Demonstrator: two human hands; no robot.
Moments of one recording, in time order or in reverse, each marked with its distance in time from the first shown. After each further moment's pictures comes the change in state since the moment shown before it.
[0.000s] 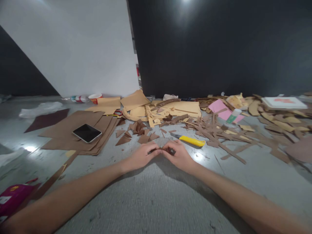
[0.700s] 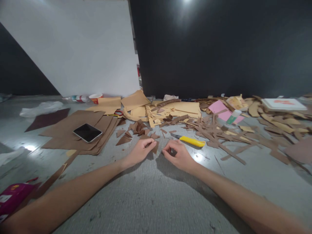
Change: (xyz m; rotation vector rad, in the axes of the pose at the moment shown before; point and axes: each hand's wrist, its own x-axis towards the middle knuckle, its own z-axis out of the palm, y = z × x) left_hand 0.006 -0.012 0.000 -0.197 0.183 -0.134; right_hand -0.001 -0.001 -0.002 0.038 0.032 -0.066
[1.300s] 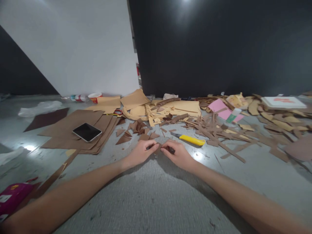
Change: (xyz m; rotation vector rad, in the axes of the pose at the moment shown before) left_hand -0.003 0.006 0.000 0.085 -0.084 0.029; right_hand 0.005 -0.003 0.000 0.005 -0.085 0.072
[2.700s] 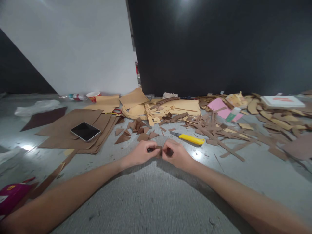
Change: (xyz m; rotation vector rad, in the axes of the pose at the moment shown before) left_hand 0.000 0.000 0.005 -0.043 -0.053 -0.011; right_hand -0.005 0.003 0.006 -0.040 0.066 -0.066
